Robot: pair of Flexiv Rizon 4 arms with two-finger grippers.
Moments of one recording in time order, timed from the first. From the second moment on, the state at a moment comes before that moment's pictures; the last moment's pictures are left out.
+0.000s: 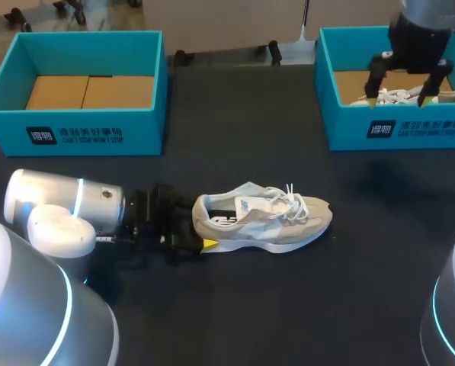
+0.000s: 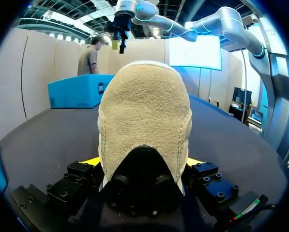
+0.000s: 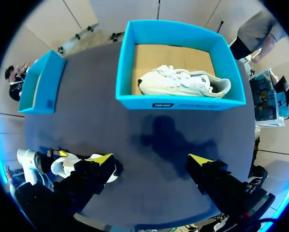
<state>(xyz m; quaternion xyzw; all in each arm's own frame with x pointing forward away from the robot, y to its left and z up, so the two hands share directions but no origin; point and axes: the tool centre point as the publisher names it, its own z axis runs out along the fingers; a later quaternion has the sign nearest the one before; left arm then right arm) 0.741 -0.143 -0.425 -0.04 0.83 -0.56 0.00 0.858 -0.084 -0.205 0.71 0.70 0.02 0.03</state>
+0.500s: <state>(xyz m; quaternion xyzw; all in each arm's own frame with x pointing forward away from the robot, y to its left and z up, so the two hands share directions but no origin) 0.741 -0.143 -0.425 -0.04 0.83 -0.56 0.00 0.799 0.005 -0.199 0.72 0.69 0.03 0.04</state>
